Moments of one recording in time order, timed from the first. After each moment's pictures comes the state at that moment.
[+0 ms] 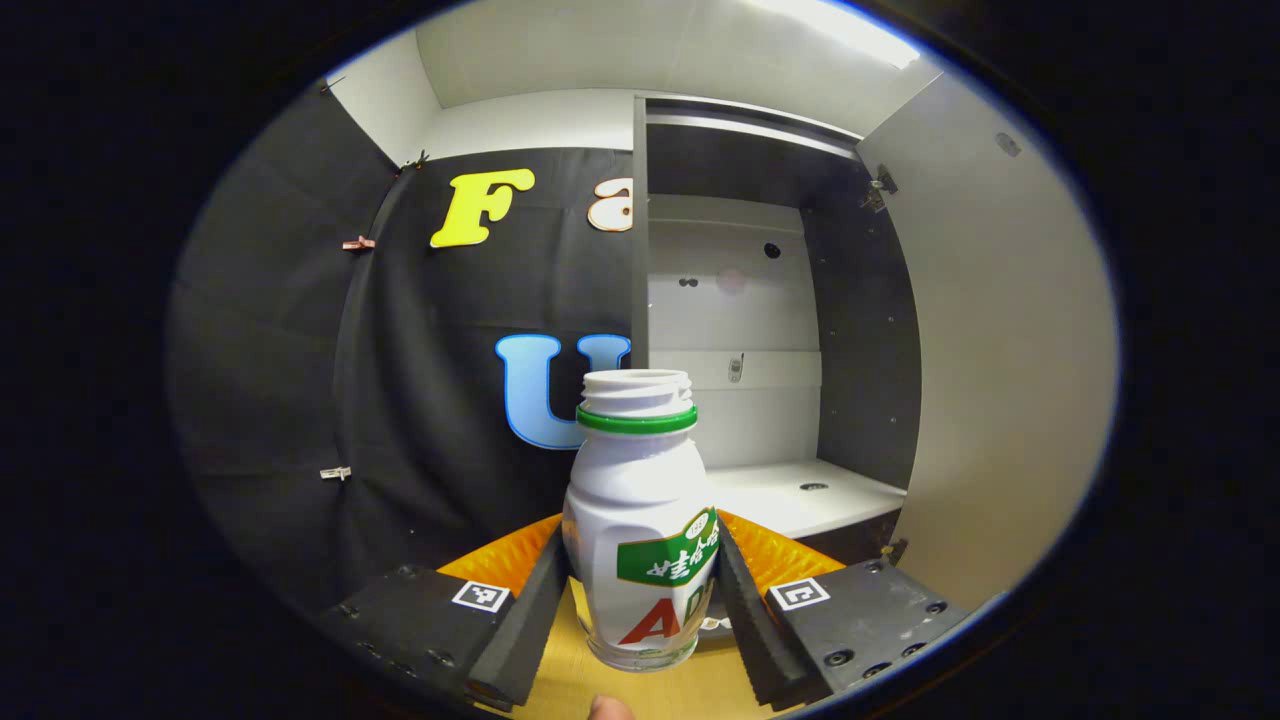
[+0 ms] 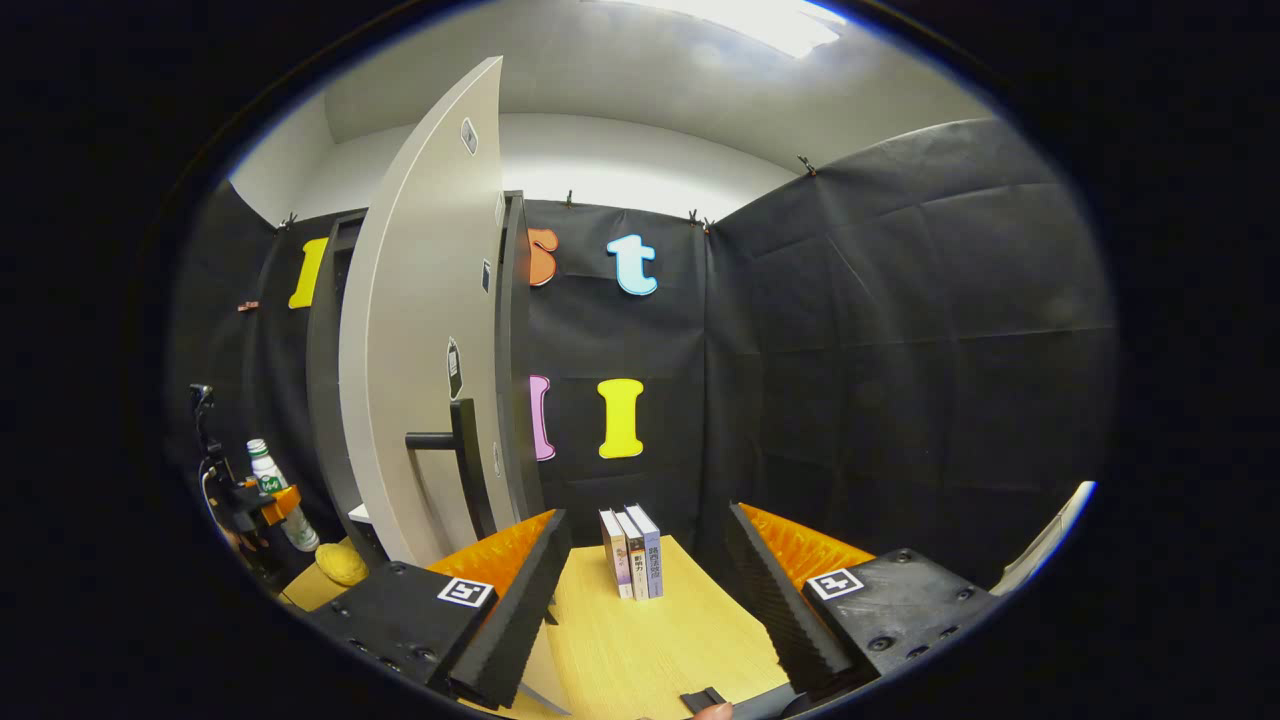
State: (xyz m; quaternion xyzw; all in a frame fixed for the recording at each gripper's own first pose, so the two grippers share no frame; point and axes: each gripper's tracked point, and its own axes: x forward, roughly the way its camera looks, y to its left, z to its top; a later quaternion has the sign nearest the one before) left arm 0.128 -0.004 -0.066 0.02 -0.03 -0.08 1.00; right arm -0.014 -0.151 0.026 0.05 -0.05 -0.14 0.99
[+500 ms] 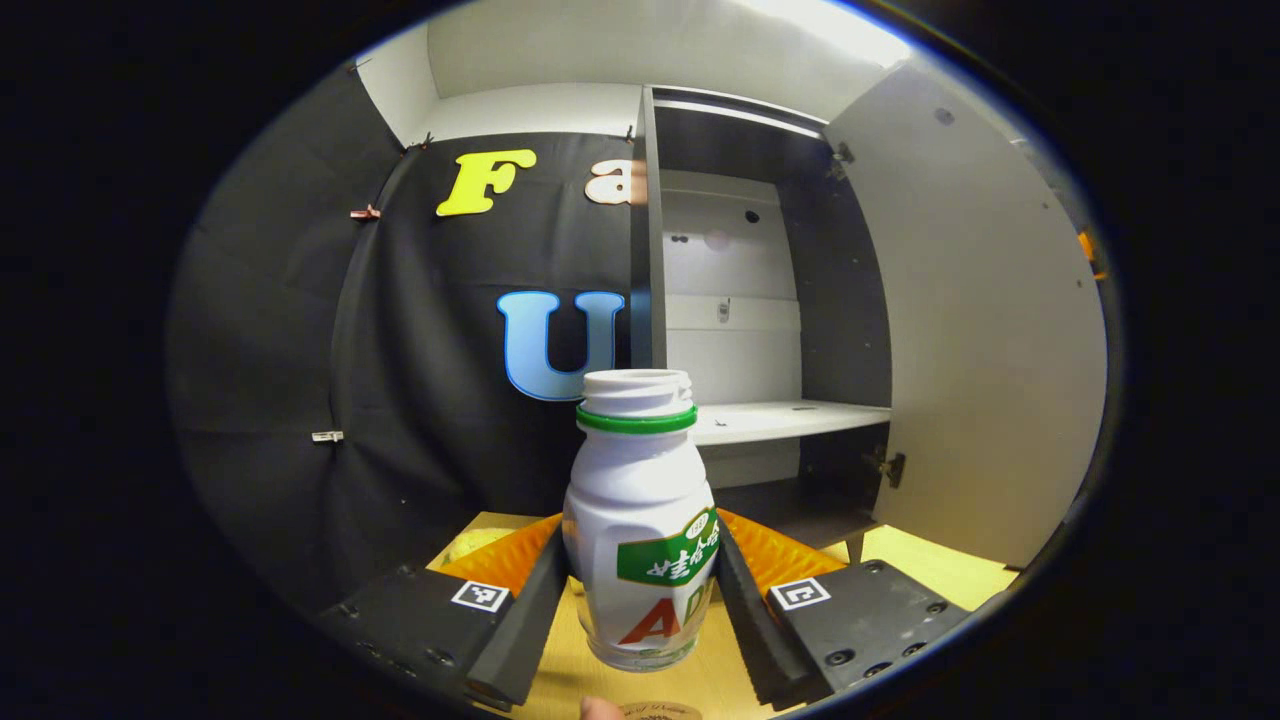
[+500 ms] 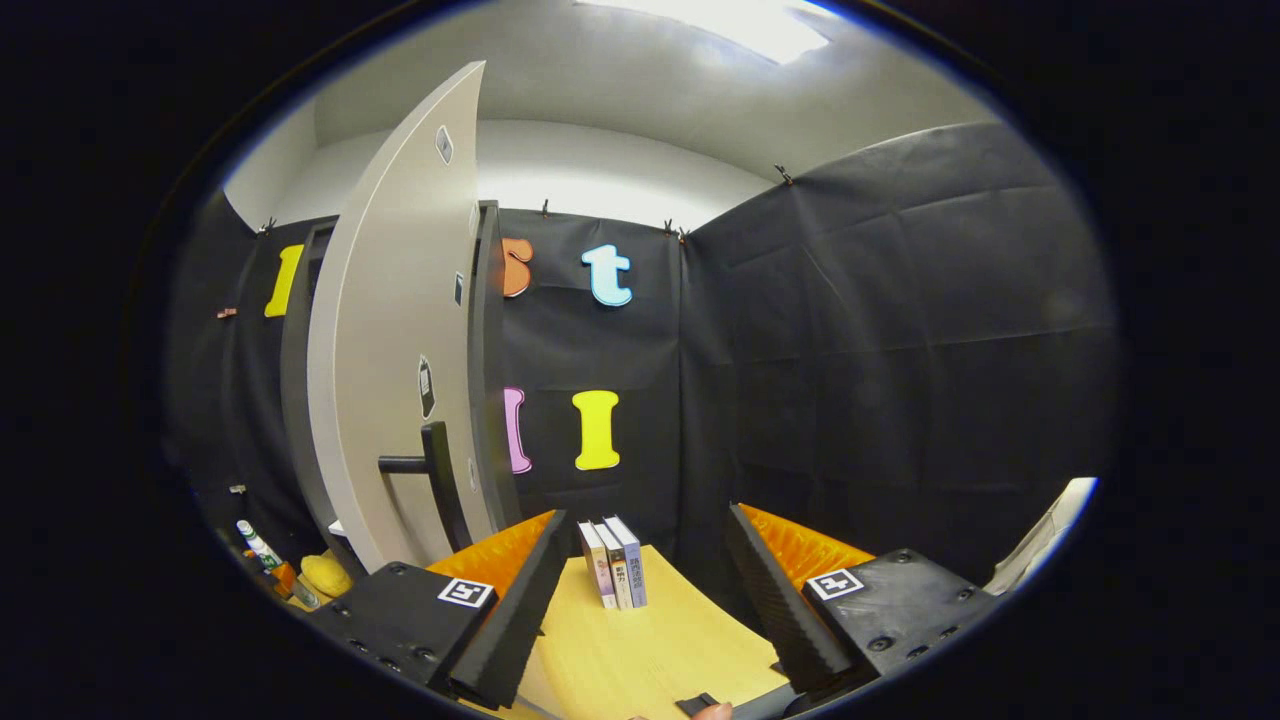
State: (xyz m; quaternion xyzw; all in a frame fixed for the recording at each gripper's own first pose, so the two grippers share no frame) left arm 0.080 0.029 -0.185 0.03 -0.02 -0.11 0.99; right arm -0.015 -0.163 0.035 0.05 -0.06 -0.18 0.98
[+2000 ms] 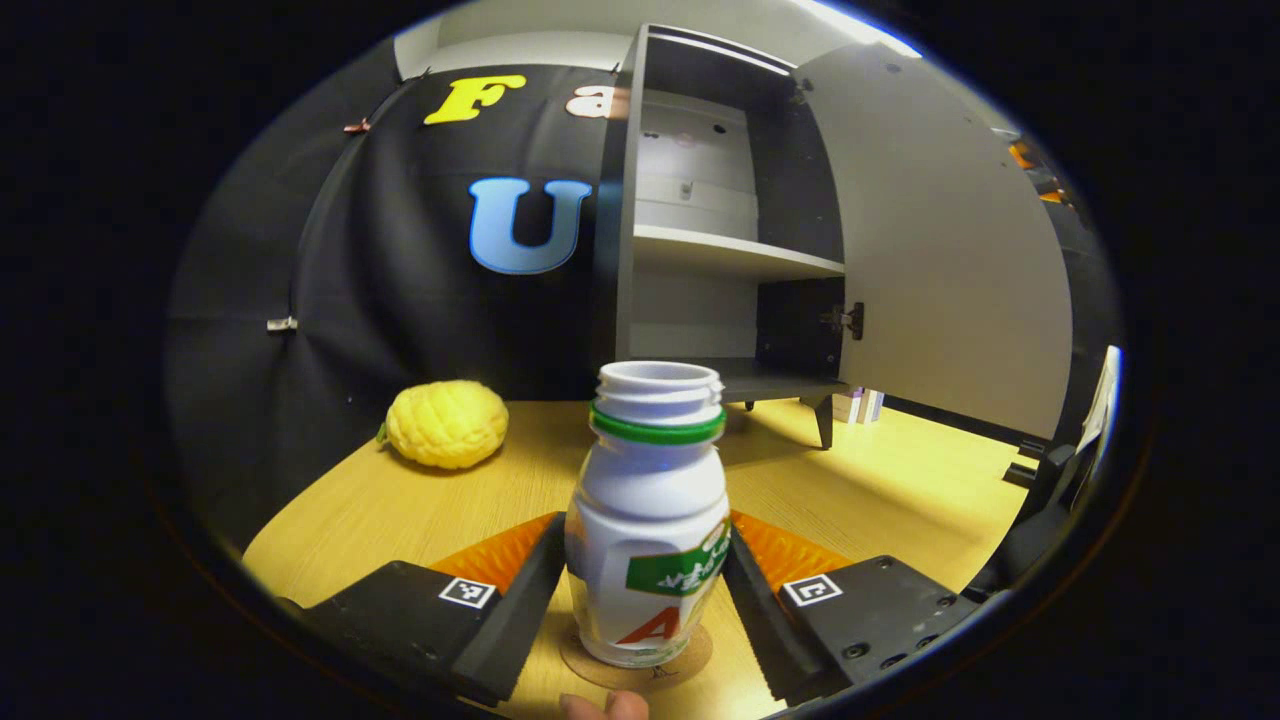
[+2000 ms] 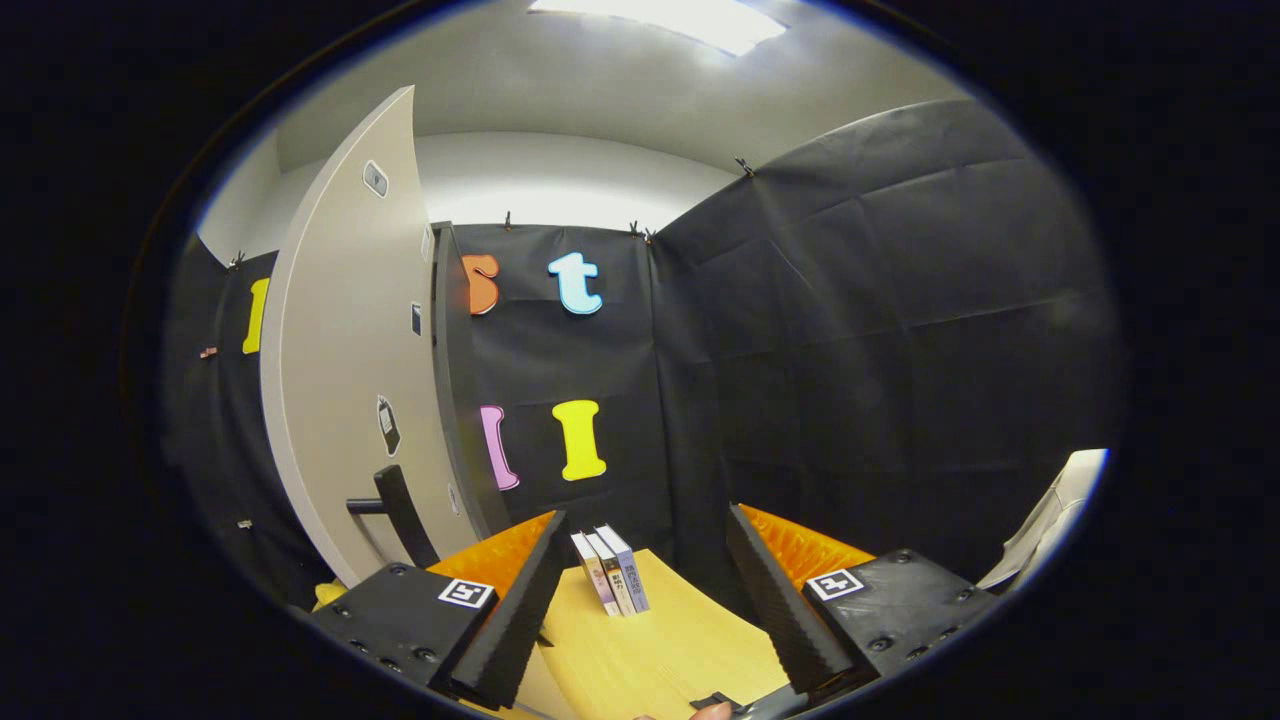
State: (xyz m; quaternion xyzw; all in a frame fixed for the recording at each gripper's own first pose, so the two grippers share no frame) left arm 0.052 0.029 -0.374 0.00 0.09 -0.15 0.98; right arm -0.016 -0.193 0.045 0.10 -0.07 -0.20 0.97
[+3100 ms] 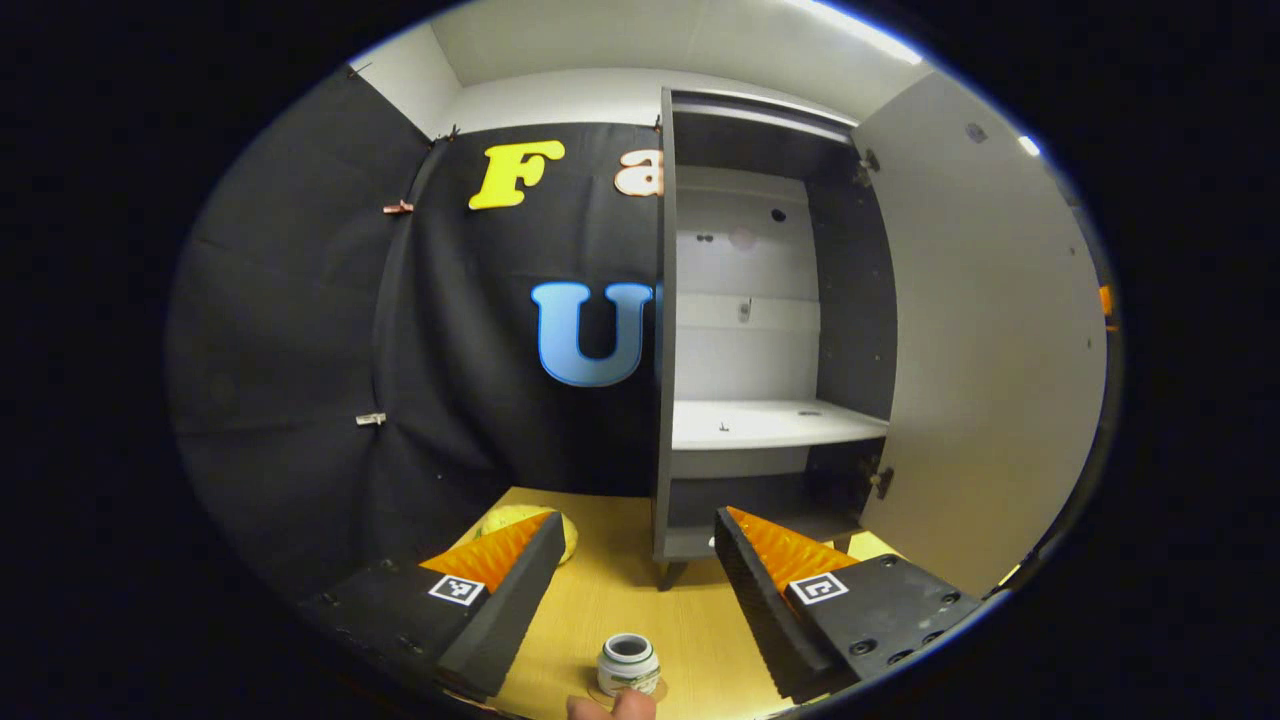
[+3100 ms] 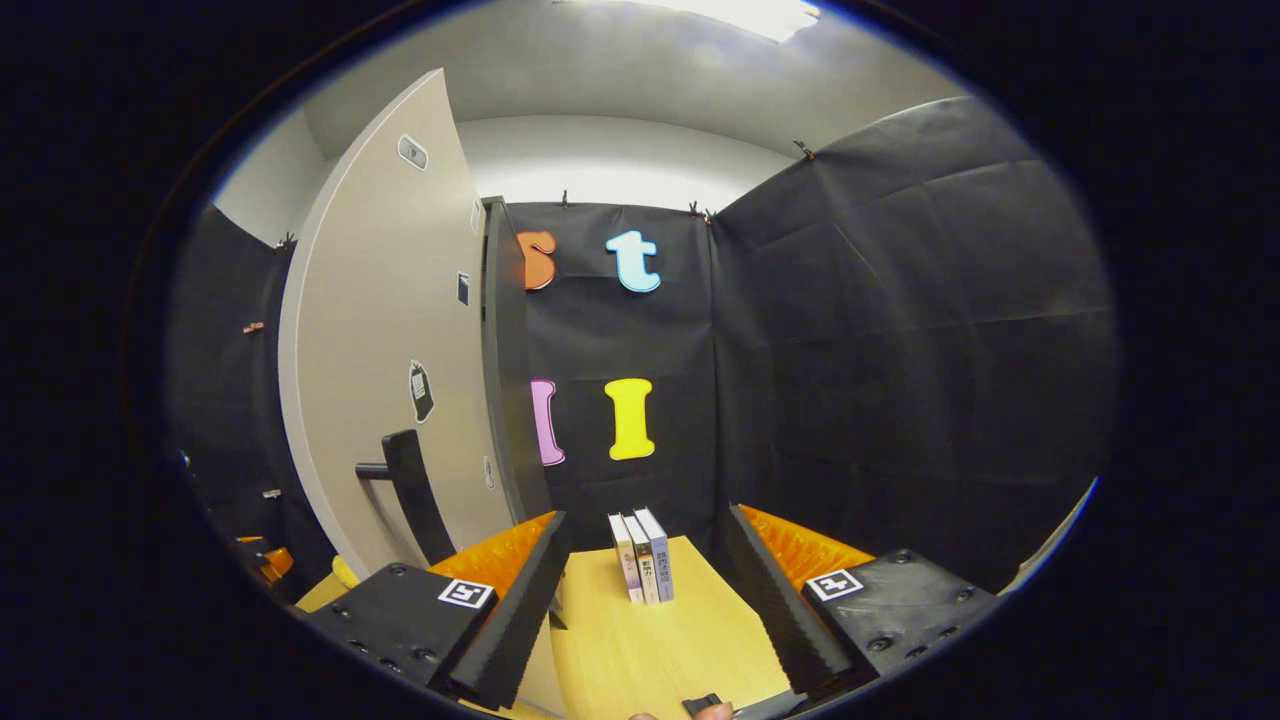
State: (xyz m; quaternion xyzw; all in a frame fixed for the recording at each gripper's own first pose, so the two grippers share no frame) left arm 0.024 0.015 -0.090 0.00 0.03 -0.04 1.00; right arm 0.007 -0.176 0.032 0.08 -0.04 -0.10 0.99
